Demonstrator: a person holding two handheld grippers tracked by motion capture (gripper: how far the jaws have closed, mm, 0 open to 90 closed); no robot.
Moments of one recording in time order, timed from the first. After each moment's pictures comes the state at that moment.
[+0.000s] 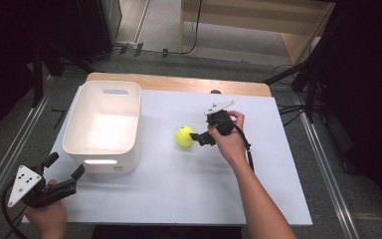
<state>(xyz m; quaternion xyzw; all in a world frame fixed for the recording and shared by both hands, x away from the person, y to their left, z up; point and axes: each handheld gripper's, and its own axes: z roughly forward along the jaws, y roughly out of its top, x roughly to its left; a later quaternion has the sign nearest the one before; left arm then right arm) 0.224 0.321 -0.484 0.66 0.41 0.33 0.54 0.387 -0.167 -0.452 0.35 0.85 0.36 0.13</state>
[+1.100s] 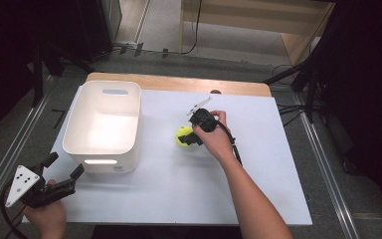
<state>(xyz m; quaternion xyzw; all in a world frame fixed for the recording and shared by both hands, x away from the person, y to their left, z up) 0.224 0.324 -0.484 0.65 0.41 0.33 0.55 0.412 -0.126 -0.468 0.34 0.89 0.30 0.06</state>
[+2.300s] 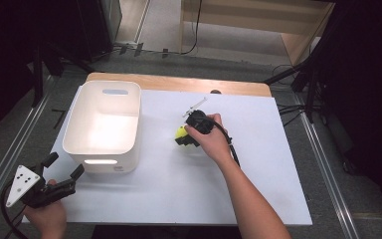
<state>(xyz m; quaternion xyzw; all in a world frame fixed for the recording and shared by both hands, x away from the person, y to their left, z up) 0.224 0.323 -0.484 0.65 0.41 0.33 0.55 0.412 -0.116 -0.472 0.34 0.90 0.28 0.02</state>
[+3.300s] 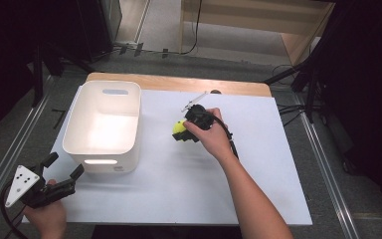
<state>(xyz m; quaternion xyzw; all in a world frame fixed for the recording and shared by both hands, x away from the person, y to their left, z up) 0.224 0.324 -0.484 0.65 0.41 0.33 0.55 0.412 -0.112 -0.447 0.32 0.89 0.31 0.02</state>
